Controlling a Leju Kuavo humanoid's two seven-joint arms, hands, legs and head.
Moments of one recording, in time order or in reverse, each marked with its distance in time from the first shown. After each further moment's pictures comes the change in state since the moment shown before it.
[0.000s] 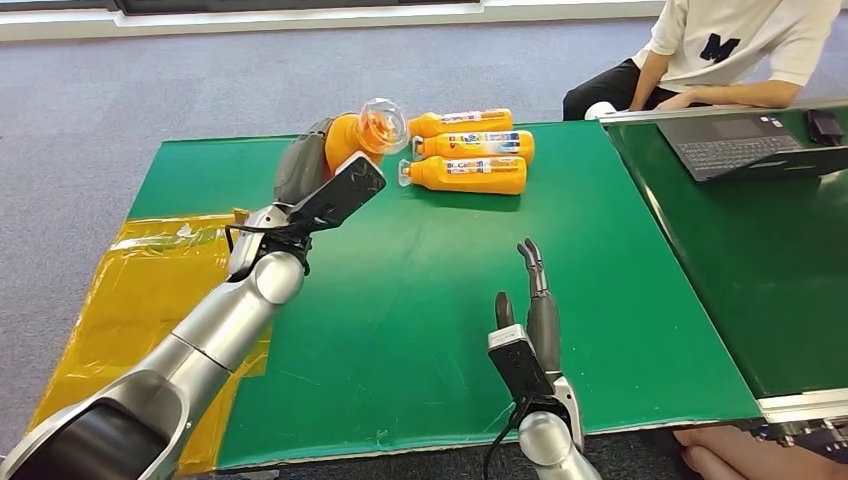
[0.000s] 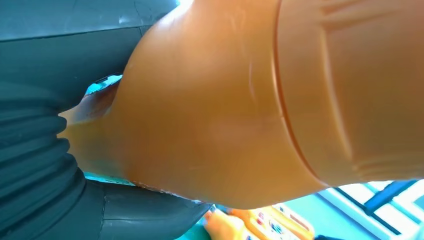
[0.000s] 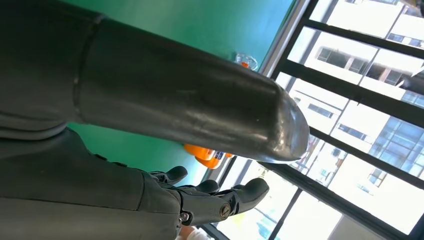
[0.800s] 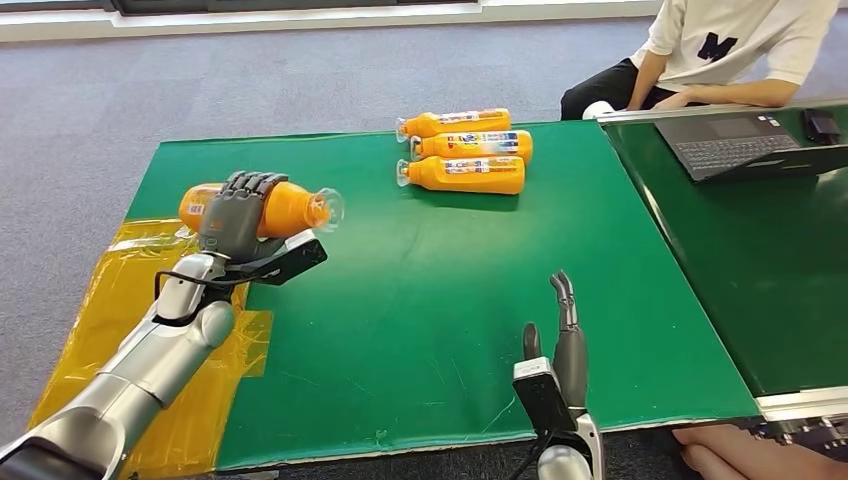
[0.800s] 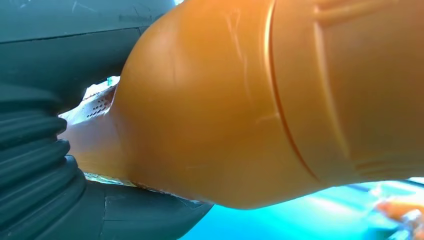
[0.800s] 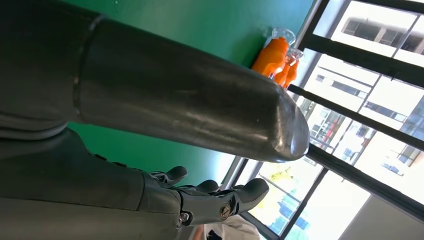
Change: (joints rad) left arm 0.143 0.263 0.012 0.032 -0.354 0.062 -0.007; right arm 0.122 -0.028 -0.045 -0.035 -0.010 -0.073 -0.036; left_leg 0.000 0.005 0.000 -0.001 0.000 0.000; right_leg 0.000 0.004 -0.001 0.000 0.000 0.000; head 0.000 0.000
